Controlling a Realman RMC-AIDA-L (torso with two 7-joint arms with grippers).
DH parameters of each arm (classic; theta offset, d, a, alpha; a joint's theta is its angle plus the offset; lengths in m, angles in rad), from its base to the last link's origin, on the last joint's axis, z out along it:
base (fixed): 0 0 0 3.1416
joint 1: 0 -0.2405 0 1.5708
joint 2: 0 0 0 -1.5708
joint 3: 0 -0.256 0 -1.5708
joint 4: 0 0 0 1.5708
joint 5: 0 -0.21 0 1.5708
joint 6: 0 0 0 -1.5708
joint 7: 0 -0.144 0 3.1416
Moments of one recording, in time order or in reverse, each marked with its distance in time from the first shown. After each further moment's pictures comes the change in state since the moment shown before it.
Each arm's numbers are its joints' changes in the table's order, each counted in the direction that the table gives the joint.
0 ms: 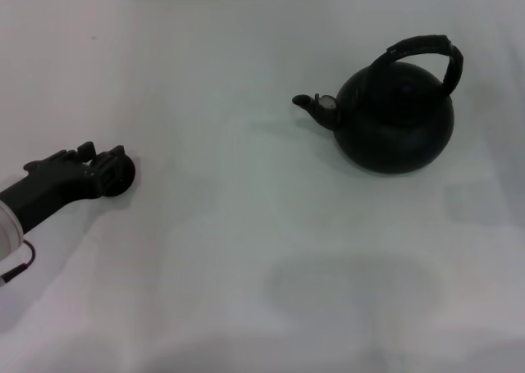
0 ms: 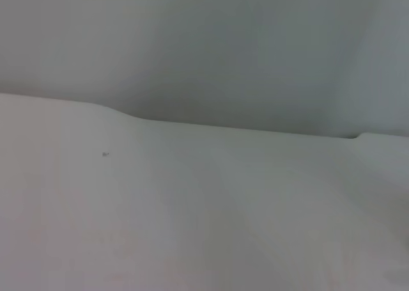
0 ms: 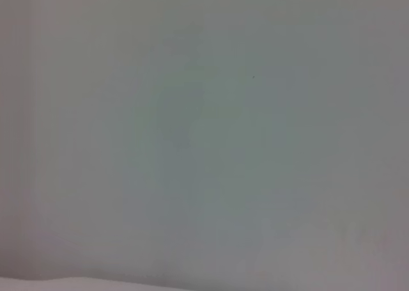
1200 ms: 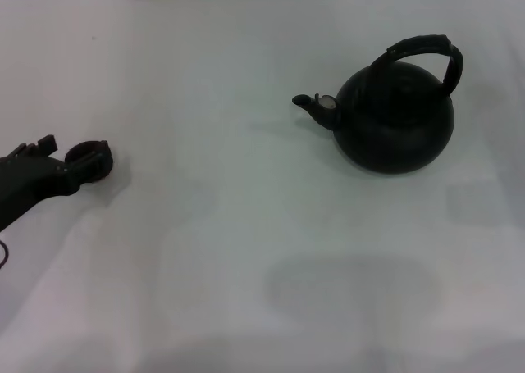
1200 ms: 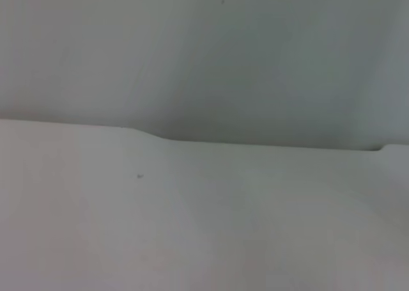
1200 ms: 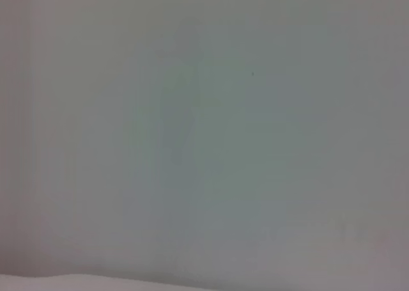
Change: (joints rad) left arm -0.066 -0.004 0.034 -0.091 -0.064 0.009 0.020; right arm 0.000 0.000 0.000 0.003 0.000 -0.002 0.000
